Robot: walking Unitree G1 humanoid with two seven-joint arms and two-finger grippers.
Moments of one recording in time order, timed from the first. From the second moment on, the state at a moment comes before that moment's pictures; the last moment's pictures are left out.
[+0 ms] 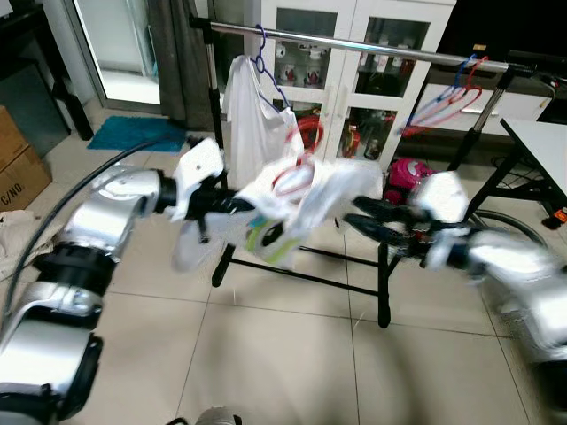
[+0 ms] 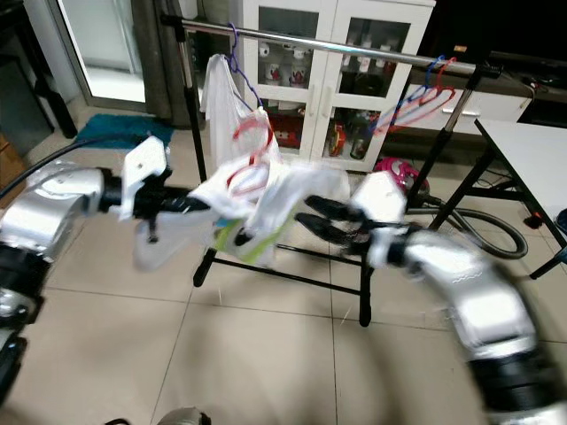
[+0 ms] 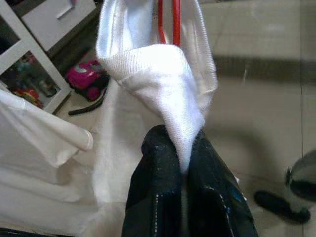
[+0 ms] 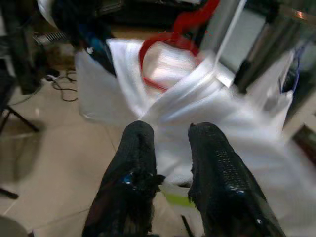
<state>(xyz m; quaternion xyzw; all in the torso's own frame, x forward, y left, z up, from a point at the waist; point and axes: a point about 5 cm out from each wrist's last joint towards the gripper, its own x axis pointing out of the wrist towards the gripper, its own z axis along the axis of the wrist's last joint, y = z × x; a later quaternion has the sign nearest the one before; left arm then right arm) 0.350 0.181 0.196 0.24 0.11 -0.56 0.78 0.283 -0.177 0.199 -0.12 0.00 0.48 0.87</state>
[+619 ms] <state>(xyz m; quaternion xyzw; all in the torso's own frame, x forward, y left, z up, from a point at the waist) 0.326 0.160 0.199 0.23 0.09 -0.69 0.68 0.290 -0.134 0.218 -0.15 0.00 0.63 0.76</state>
